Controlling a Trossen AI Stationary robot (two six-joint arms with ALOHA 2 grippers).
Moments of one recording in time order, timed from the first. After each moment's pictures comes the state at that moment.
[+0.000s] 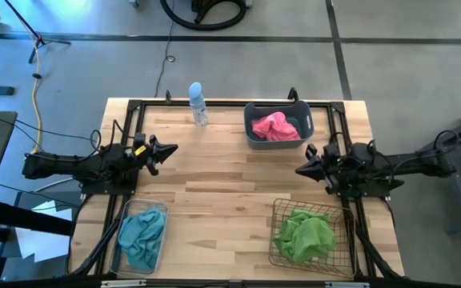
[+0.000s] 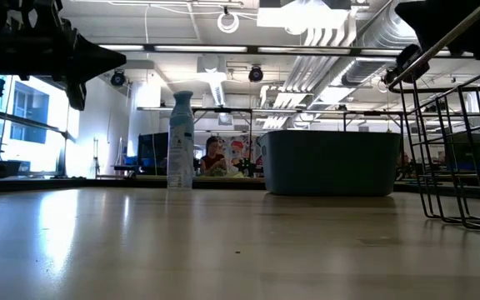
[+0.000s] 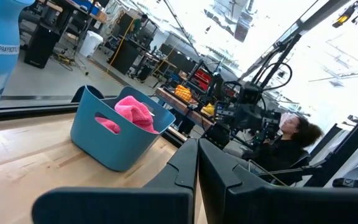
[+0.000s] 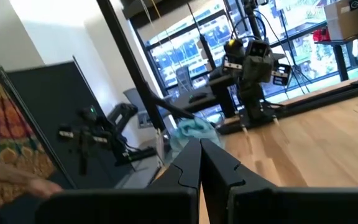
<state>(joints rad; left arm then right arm) 0.03 0.23 0.01 0.36 -0.29 -0.53 0.02 0.34 0.13 0.37 -0.20 0.42</state>
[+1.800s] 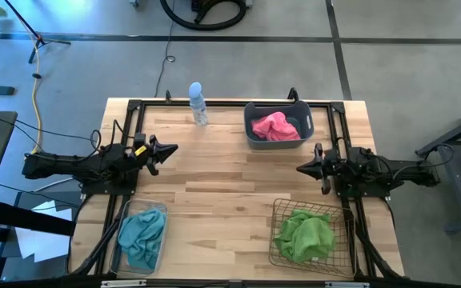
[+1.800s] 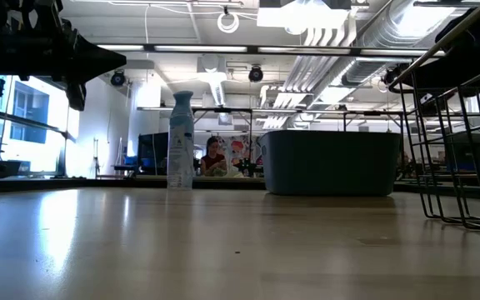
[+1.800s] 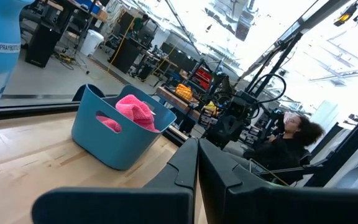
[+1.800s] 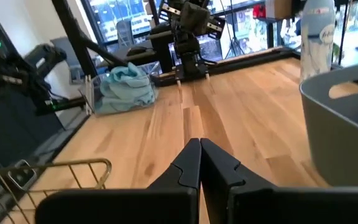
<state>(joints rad) 0.03 0.23 0.01 0.36 -0.30 -0.53 -0.02 0.01 0.07 -0.15 -0.05 0.21</state>
